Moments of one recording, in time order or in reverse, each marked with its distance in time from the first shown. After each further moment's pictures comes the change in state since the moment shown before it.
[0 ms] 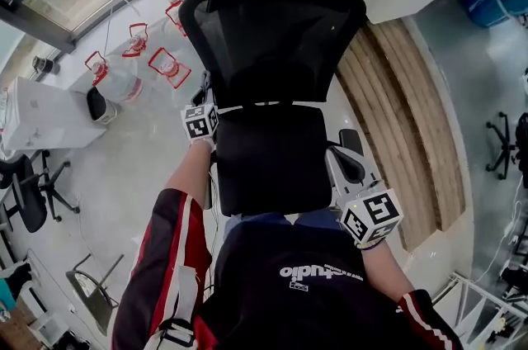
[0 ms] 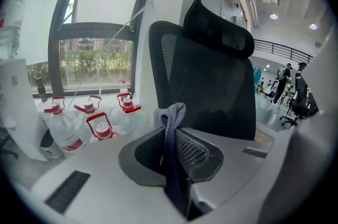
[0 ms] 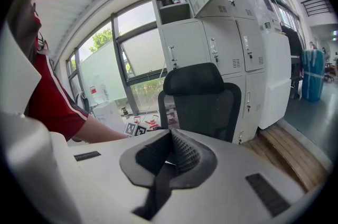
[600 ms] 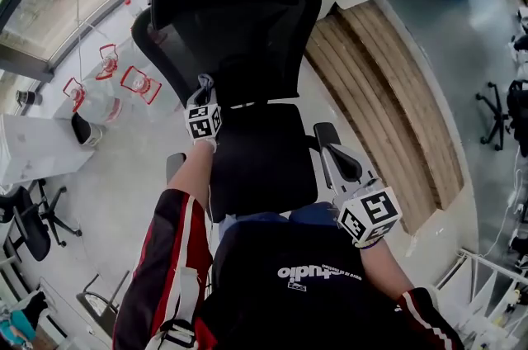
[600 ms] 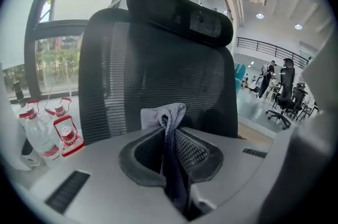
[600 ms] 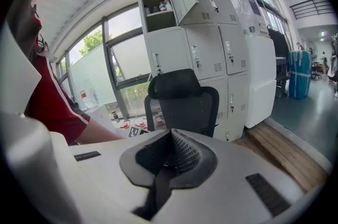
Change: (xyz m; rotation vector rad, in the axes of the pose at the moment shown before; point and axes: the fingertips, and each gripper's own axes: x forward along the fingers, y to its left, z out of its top) left arm 0.054 -0.131 0.004 0.073 0.027 -0.136; right arm -0.045 -0.071 0.003 0.048 -0.031 -0.096
